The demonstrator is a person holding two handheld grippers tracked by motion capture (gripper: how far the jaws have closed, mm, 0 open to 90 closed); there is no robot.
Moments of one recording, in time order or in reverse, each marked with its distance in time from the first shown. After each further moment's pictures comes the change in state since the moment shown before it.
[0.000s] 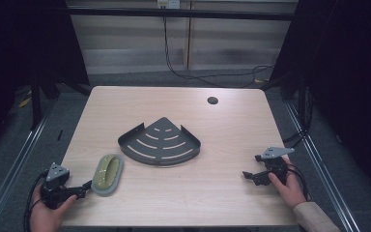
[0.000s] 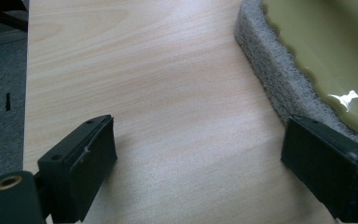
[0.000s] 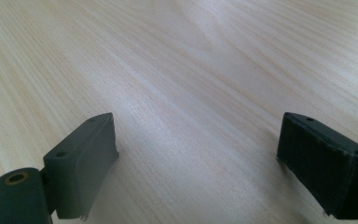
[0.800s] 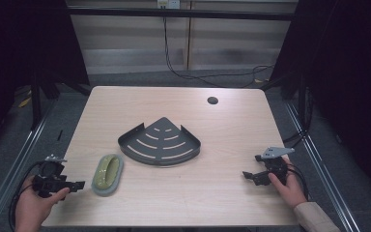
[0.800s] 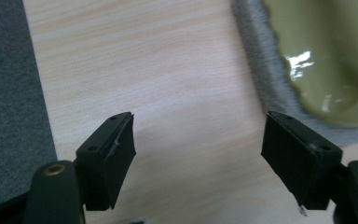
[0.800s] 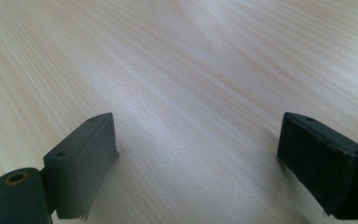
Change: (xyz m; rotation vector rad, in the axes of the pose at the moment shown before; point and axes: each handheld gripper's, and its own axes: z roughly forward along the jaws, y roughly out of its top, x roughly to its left) left arm 0.005 0.050 -0.025 0.357 -0.057 -0.067; right arm 0.000 0.000 0.000 0.000 0.000 0.000
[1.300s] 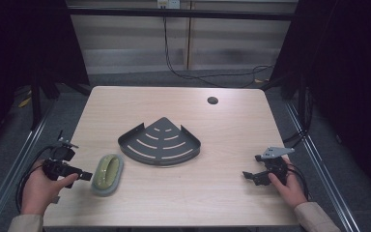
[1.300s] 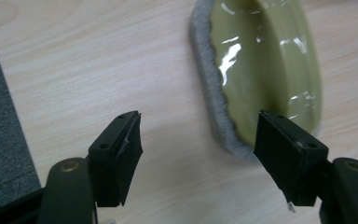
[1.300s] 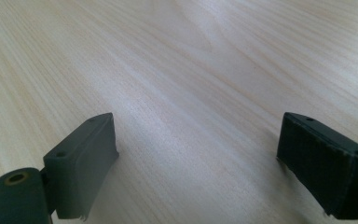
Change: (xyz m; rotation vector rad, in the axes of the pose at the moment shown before) left arm -0.023 0.050 -0.011 0.134 -0.036 -0.001; right arm 0.000 0.000 0.000 0.000 0.000 -0.001
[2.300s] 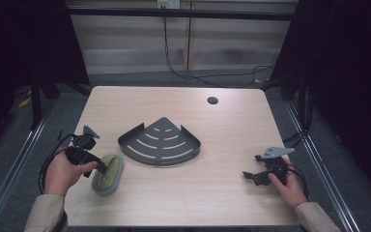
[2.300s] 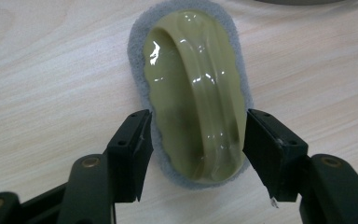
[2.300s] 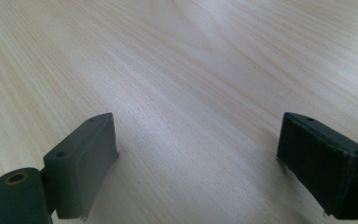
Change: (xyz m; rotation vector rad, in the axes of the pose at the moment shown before) left arm -0.036 0.045 0.010 0.127 -0.030 -0.023; right arm 0.000 0.000 0.000 0.000 0.000 0.001
